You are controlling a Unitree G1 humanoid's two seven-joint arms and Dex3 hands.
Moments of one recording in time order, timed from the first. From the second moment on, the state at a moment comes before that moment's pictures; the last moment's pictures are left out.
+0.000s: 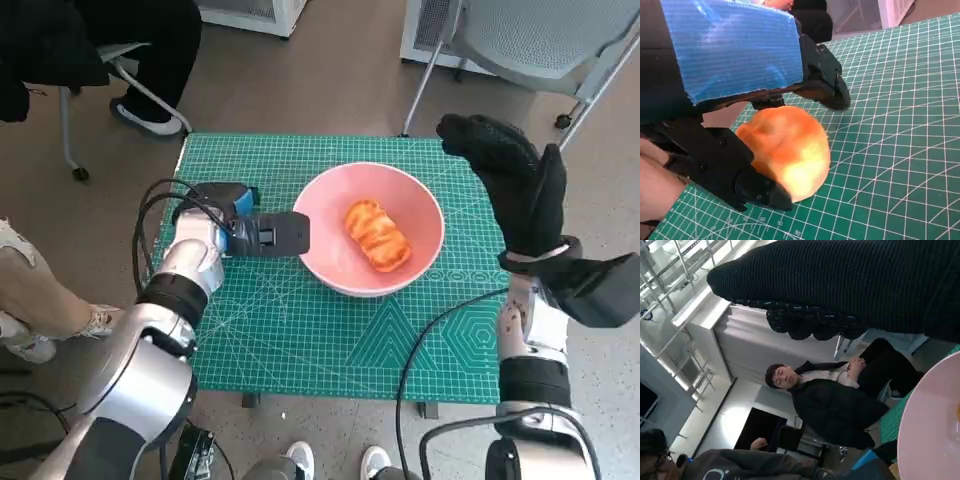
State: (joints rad) left arm -1.13 0.28 -0.59 1.35 0.75 0.18 -0.12; right arm -0.74 -0.18 -0.24 0.74 0.35 -0.65 0.68
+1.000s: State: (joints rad) left arm -1.13 0.31 -0.56 1.32 0.72 0.17 -0.13; right arm -0.75 -0.18 -0.23 0.76 0.35 -0.67 0.68
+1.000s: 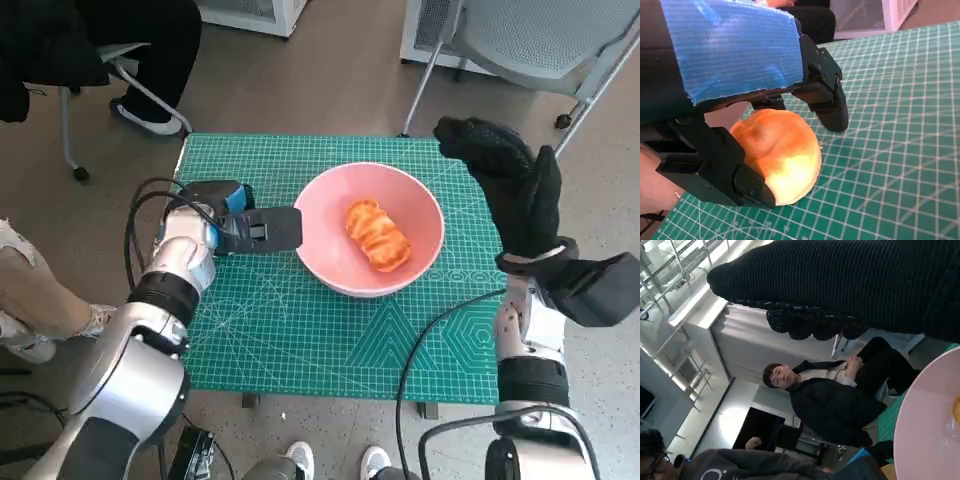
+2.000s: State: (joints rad) left arm -1.03 0.47 -0.41 0.62 0.68 0.21 -0.17; right arm -0.78 -0.16 -0.23 0.80 0.35 -0.67 0.69
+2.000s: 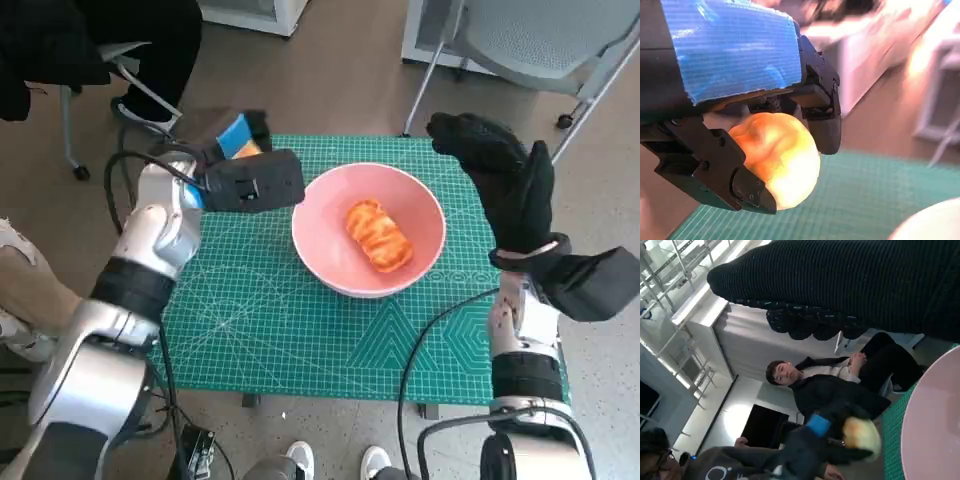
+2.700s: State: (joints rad) left arm -1.00 0.47 -0.38 0.42 0.70 0.24 -0.24; right arm -0.79 -0.15 -0.23 0.82 0.35 -0.68 0.69
